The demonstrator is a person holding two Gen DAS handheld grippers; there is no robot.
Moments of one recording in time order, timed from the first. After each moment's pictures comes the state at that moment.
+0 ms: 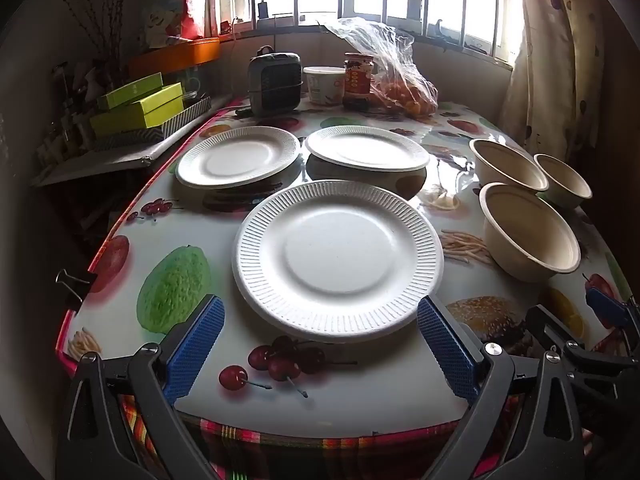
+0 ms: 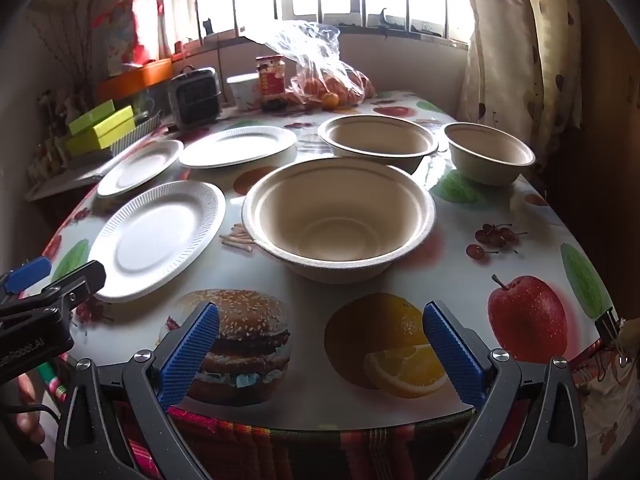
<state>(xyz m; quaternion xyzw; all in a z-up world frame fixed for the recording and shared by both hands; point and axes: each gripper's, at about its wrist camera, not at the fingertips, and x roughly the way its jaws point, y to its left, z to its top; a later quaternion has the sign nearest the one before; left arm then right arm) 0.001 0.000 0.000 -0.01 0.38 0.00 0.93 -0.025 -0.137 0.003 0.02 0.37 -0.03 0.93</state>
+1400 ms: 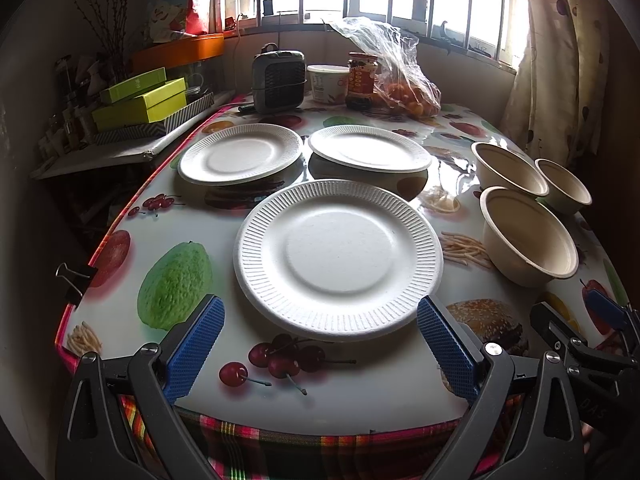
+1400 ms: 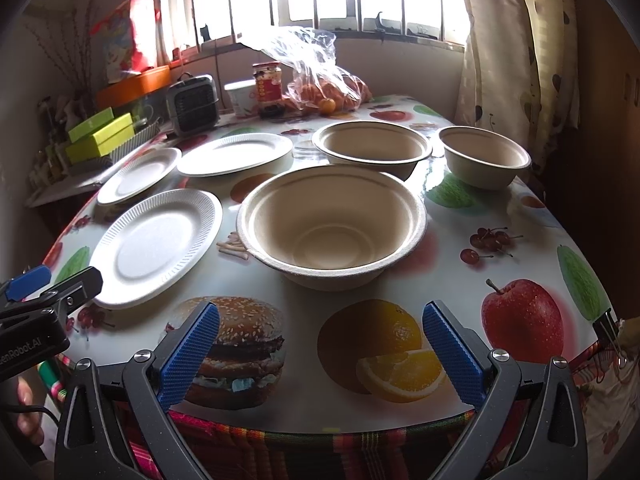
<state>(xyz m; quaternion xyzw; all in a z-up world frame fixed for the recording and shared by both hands) 0.000 0.003 0.003 -0.02 0.38 0.00 0.93 -0.025 -0.143 0.008 0.03 0.36 -0.03 0.93</state>
